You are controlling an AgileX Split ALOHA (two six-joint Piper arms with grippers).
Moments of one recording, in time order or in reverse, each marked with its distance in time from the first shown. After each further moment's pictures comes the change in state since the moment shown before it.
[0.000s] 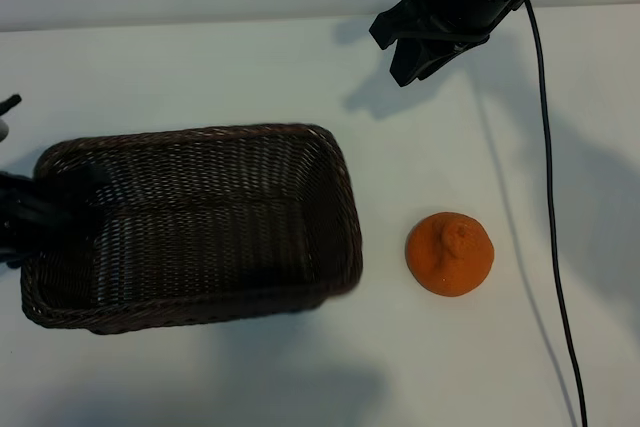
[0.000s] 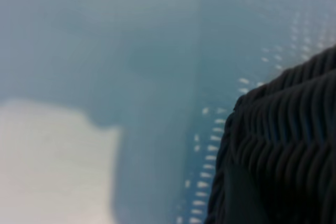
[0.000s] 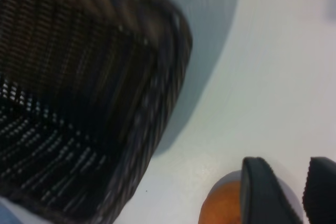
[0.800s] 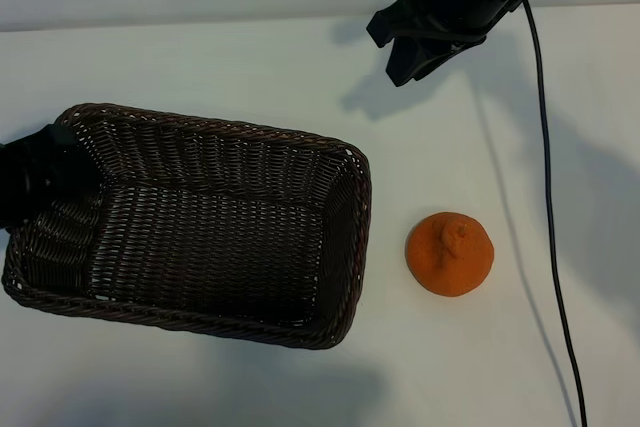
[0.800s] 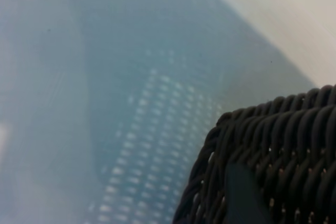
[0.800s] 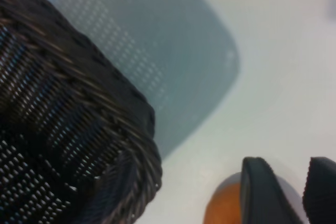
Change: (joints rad) left arm 0.216 -0.001 -0.025 -0.610 0.192 0.696; right arm 0.000 0.000 0.000 0.028 0.000 0.000
